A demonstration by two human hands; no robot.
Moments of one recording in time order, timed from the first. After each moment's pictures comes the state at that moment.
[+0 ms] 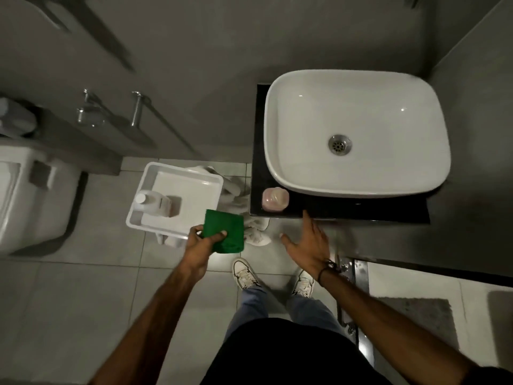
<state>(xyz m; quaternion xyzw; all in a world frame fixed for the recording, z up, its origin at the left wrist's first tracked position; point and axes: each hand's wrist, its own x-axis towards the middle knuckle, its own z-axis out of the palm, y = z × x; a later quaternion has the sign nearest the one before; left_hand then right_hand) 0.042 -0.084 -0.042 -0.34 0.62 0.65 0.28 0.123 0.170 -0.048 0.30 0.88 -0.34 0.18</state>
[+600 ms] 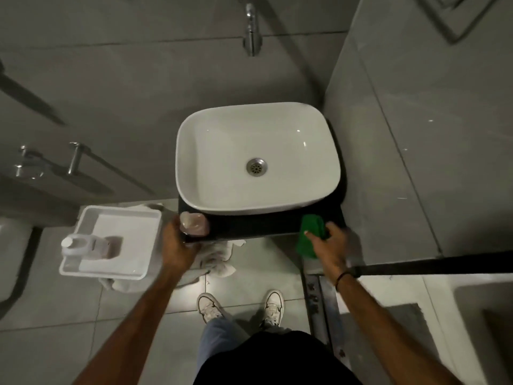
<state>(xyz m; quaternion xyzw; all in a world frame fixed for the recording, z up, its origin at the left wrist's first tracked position) 0.052 0.068 -0.002 0.00 0.88 0.45 0.13 0.200 0.381 0.004 0.49 0.69 -0.53 -0.08</state>
